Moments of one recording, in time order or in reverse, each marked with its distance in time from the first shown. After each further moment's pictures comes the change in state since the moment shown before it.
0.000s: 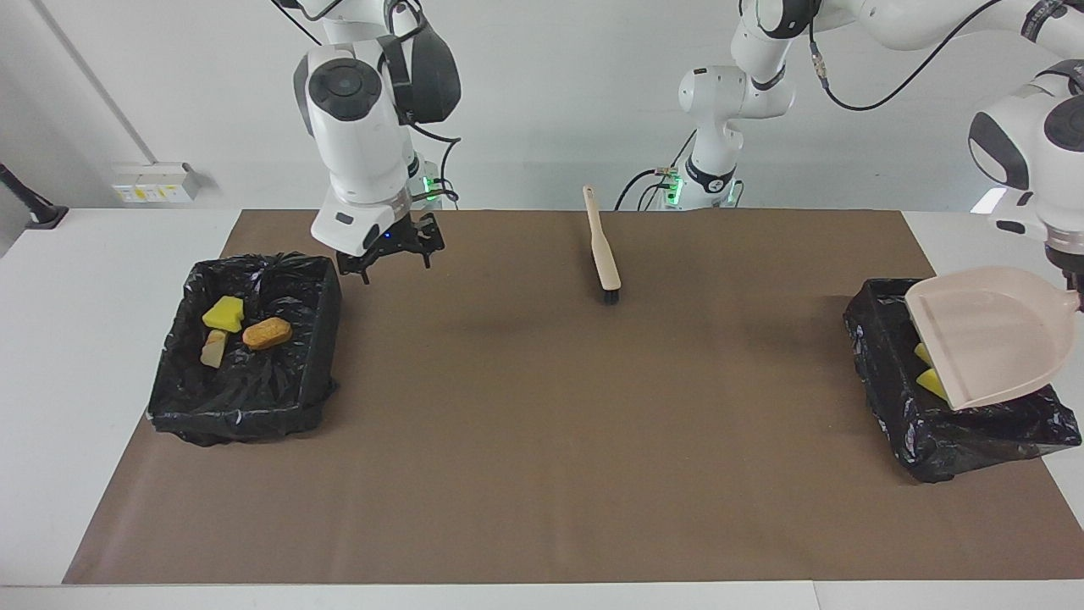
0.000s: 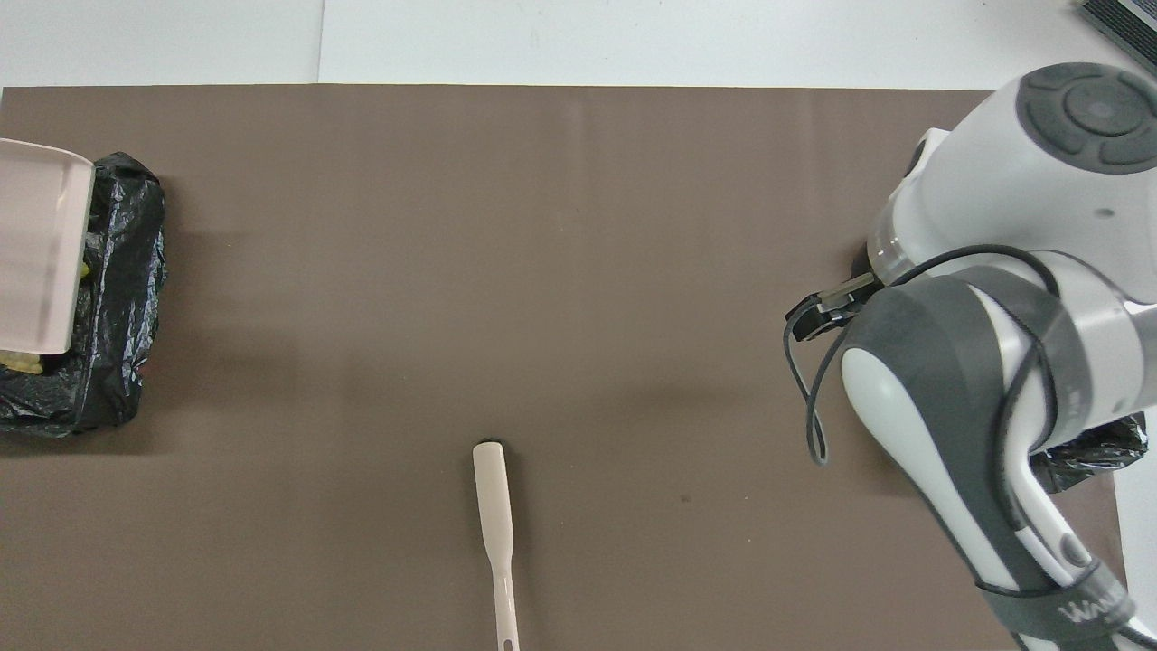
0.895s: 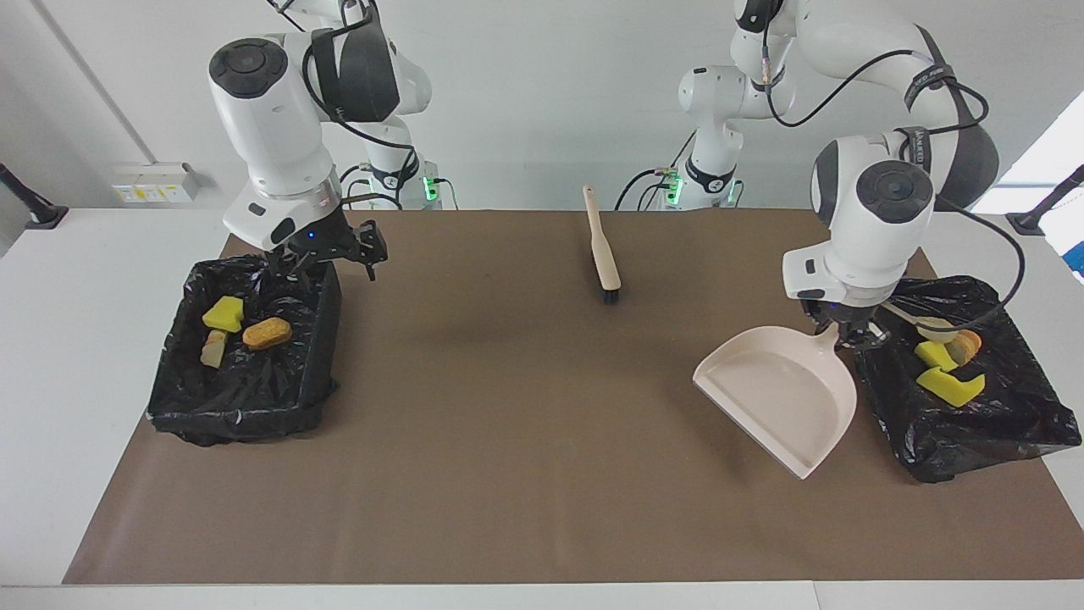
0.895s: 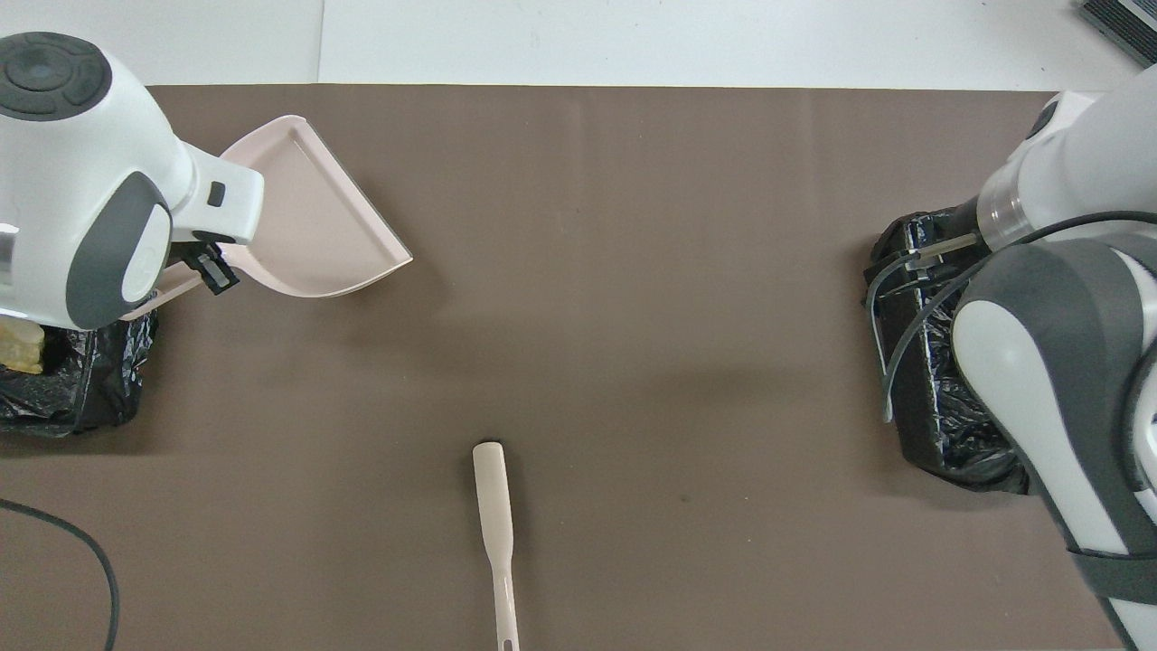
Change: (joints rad) left arm -0.020 0.042 -0.358 -0.091 -0.297 -0.135 -1.073; right arm -0.110 -0.006 -0.002 0.005 -0.001 0.063 -0.001
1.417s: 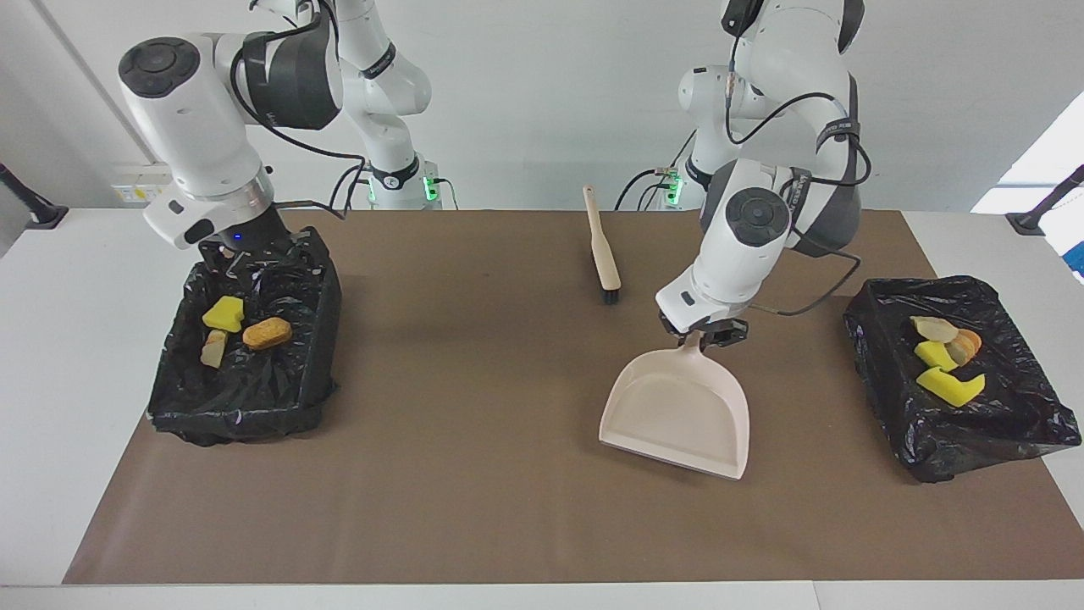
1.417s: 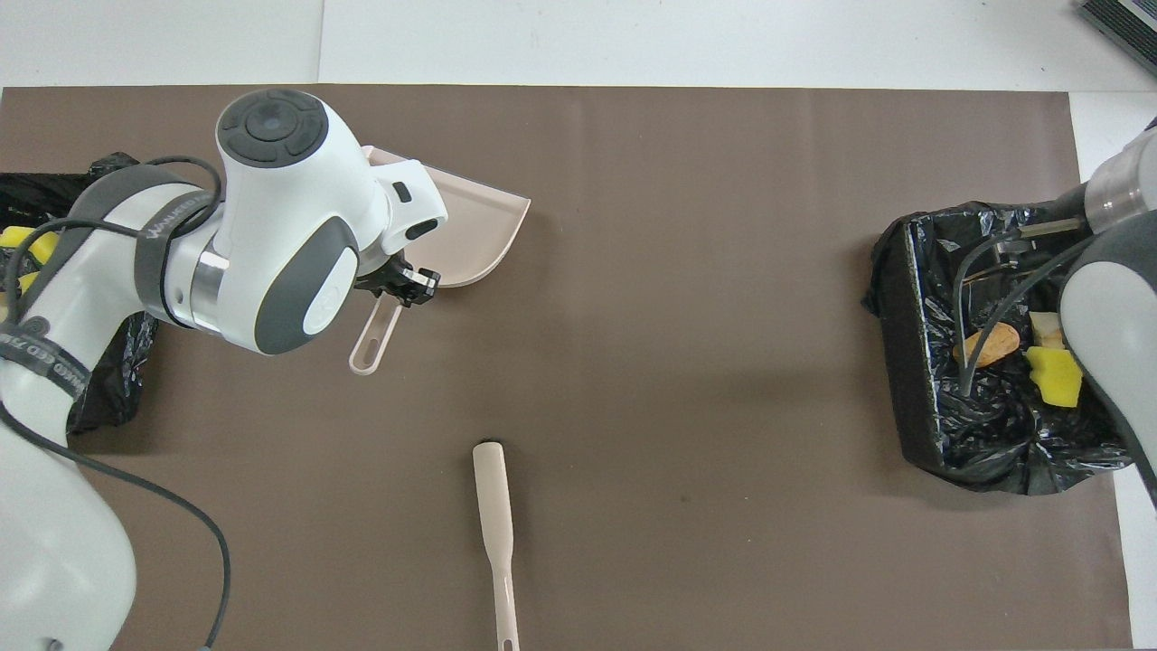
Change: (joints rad) left arm -0.019 0.087 -0.237 -0.009 -0.155 0.107 -0.797; right arm -0.027 -0.017 -0.109 0.008 0.003 0.009 0.000
